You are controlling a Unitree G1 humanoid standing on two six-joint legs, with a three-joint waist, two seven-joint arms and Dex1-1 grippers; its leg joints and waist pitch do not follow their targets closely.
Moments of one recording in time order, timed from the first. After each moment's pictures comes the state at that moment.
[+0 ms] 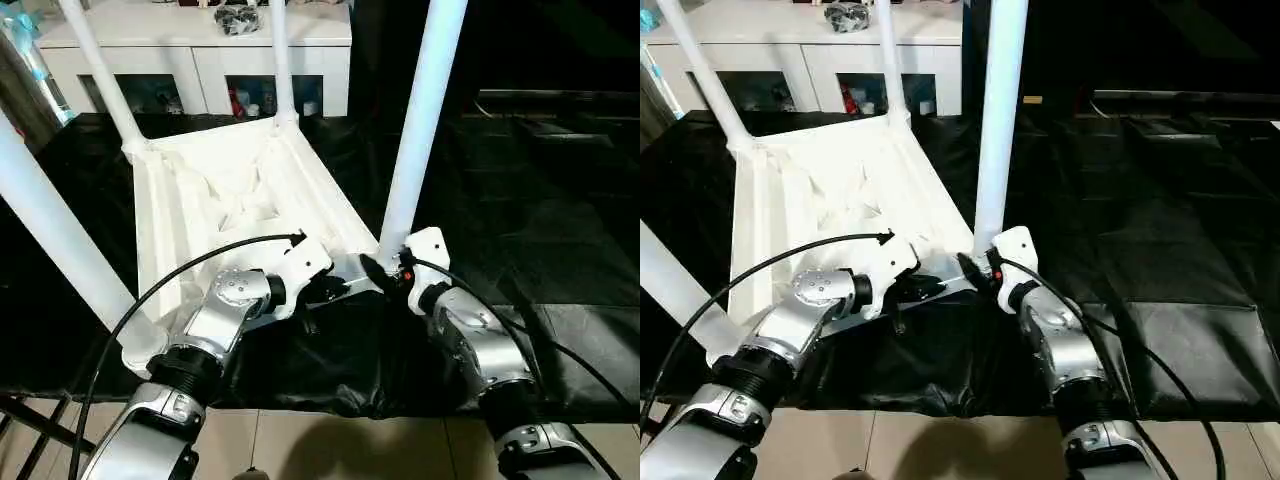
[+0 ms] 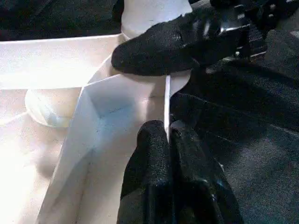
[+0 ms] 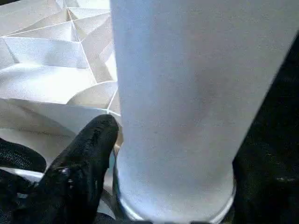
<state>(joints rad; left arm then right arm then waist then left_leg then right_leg) -0.57 0.15 -0.22 0.65 0.11 0.06 -0.88 -0.44 -0.10 0.04 0.62 0.04 0.02 0.45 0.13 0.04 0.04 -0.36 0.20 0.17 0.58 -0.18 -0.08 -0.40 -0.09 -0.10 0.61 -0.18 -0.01</state>
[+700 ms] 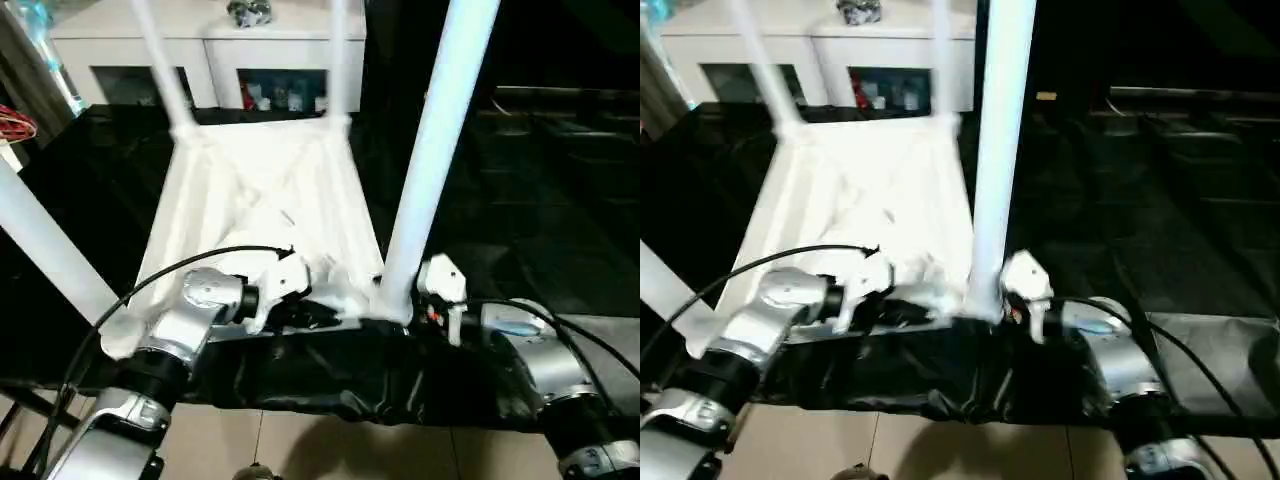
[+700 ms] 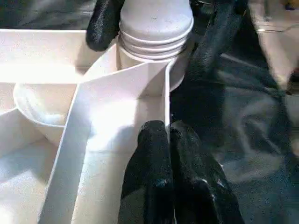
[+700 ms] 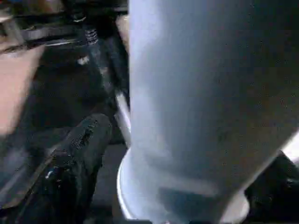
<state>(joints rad) -0.54 0.31 -0.27 0.60 0.00 -0.04 -1.31 -0.35 -0.41 0.20 0.43 0.16 -0.05 1.19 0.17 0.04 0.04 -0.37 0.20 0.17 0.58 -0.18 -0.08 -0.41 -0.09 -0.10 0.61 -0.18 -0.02</state>
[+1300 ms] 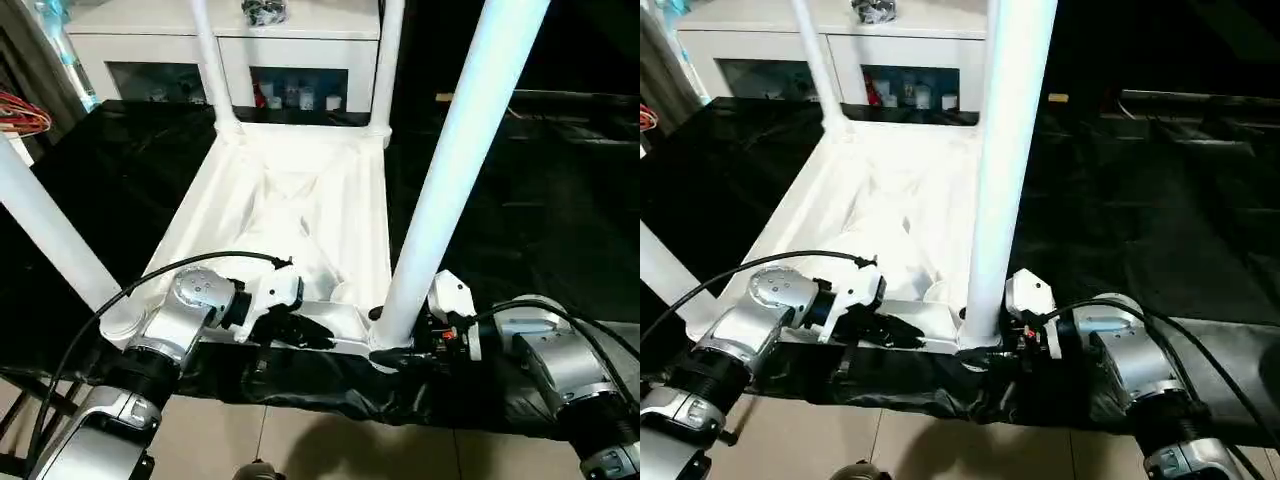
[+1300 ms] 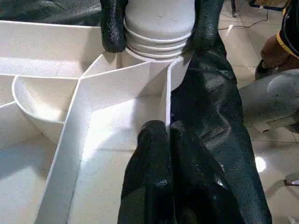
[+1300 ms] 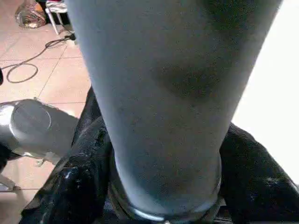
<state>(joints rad) -0.54 0.34 -0.28 0.61 -0.01 -0.07 -1.43 -0.35 -0.46 0.23 0.39 0.20 0.01 1.34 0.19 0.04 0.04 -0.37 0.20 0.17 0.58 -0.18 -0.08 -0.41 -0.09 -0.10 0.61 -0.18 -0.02</state>
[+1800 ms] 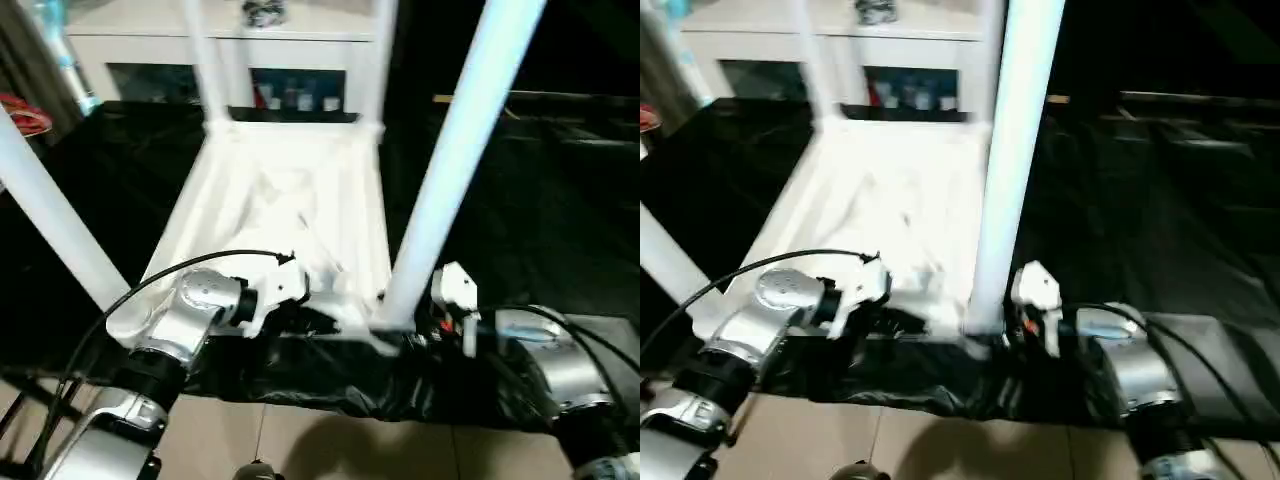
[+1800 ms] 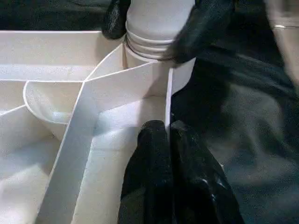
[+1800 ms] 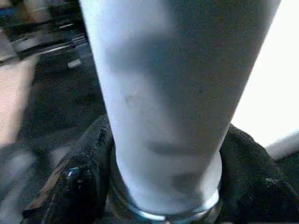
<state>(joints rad) -0.54 0.27 -0.26 0.62 0.04 -0.05 -1.18 -0.32 -0.33 0.12 0.45 0.16 0.00 1.01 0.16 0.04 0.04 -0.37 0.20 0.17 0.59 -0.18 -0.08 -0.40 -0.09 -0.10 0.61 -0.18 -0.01</state>
